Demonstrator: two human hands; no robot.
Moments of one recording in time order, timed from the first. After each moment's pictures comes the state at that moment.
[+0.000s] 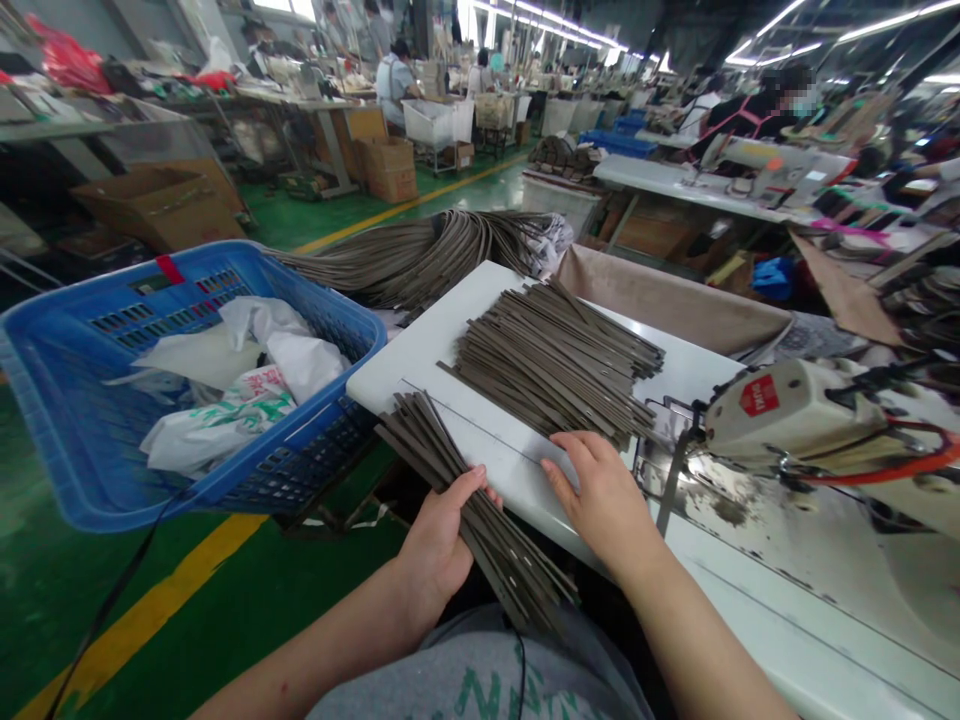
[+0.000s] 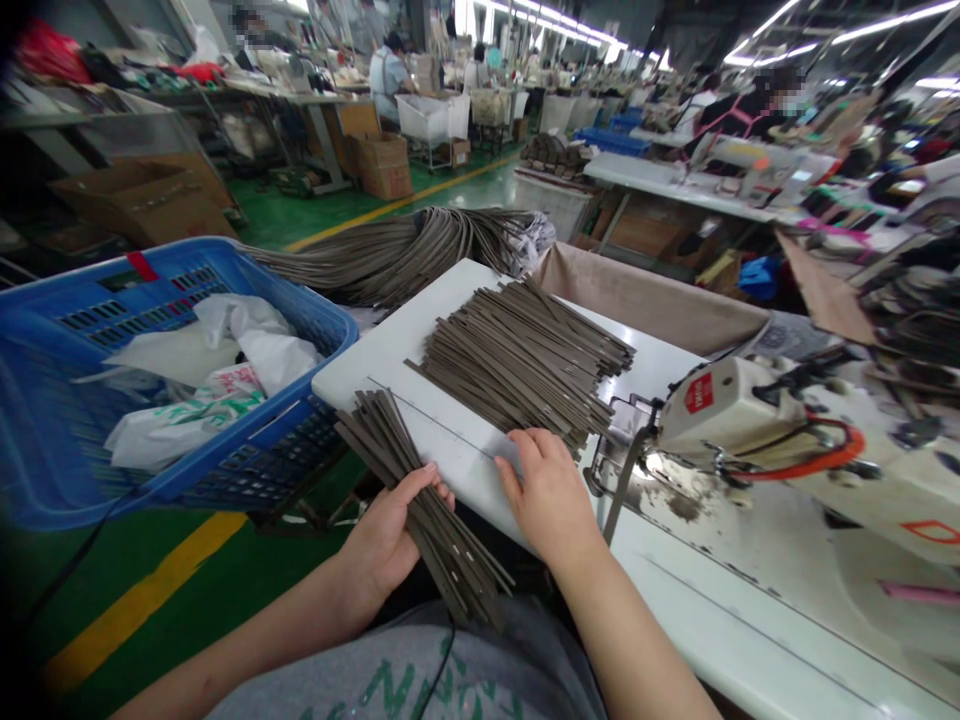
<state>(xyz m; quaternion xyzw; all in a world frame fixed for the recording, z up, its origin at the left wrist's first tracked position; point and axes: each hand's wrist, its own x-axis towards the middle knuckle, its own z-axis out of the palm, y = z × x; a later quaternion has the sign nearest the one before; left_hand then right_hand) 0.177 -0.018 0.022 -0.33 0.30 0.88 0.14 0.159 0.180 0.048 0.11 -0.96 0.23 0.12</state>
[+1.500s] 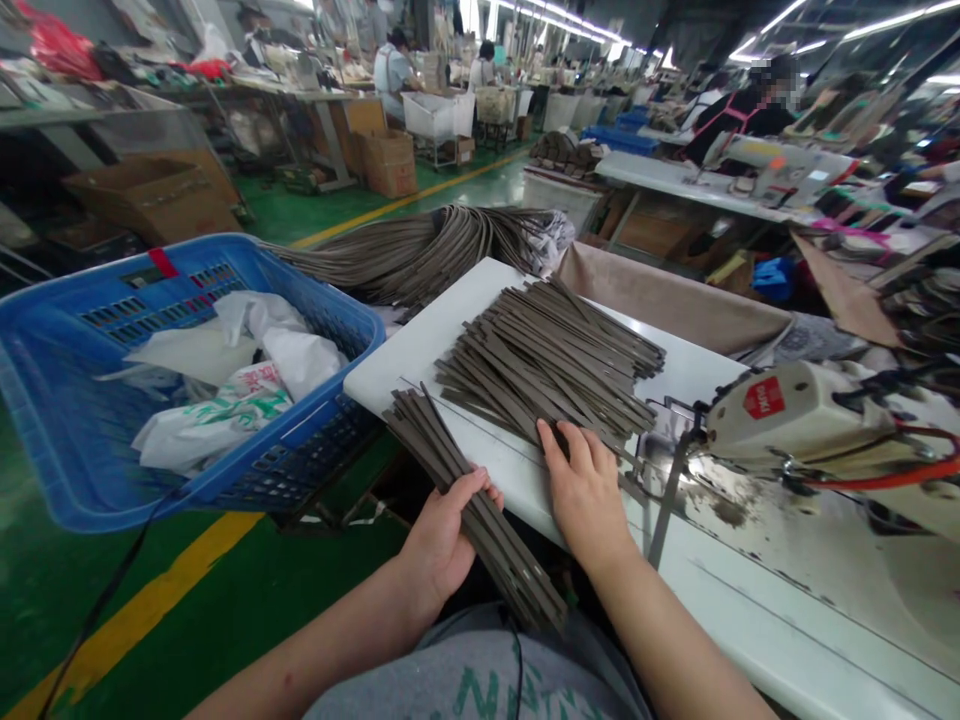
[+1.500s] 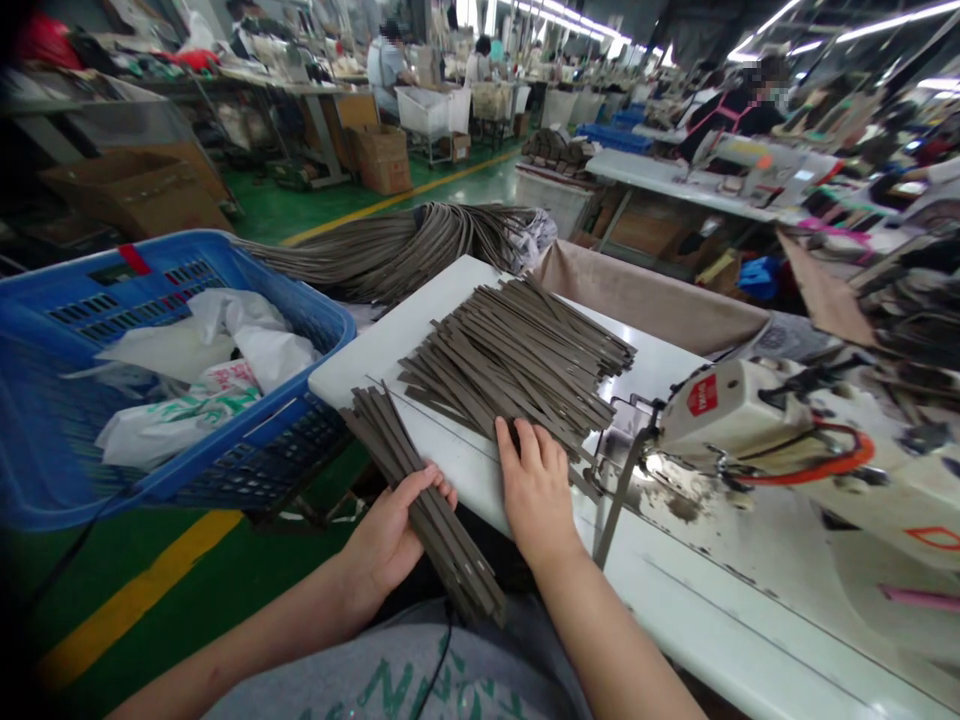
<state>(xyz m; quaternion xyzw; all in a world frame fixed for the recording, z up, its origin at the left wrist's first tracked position) 0.175 -0.016 0.014 -0.30 0.27 0.91 0.14 0.160 0.171 0.015 0.14 -0.97 -0.02 0.22</state>
